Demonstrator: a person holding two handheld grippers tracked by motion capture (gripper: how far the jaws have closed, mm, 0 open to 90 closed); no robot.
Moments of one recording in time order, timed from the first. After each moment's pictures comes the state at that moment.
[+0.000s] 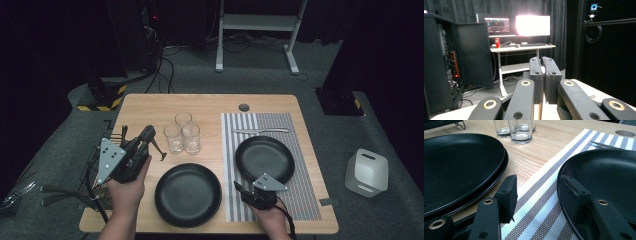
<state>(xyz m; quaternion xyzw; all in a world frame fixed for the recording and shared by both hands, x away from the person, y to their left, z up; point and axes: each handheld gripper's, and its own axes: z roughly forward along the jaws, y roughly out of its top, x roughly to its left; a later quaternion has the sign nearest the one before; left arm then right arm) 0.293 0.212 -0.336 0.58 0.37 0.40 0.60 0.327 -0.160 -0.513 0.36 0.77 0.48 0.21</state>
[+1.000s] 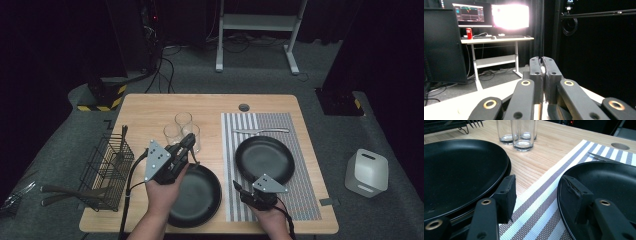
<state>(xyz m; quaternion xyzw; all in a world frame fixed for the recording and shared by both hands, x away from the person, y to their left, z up) 0.311 0.135 -0.362 0.62 0.34 0.34 0.62 0.322 -0.158 -0.504 0.34 0.77 0.49 0.23</state>
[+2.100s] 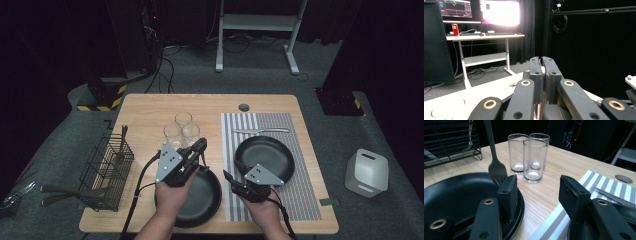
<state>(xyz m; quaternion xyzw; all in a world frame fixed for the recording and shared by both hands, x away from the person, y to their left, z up) 0.312 0.117 -0.369 0.63 0.33 0.31 0.63 0.326 -0.128 -0.452 0.30 0.76 0.53 0.24</state>
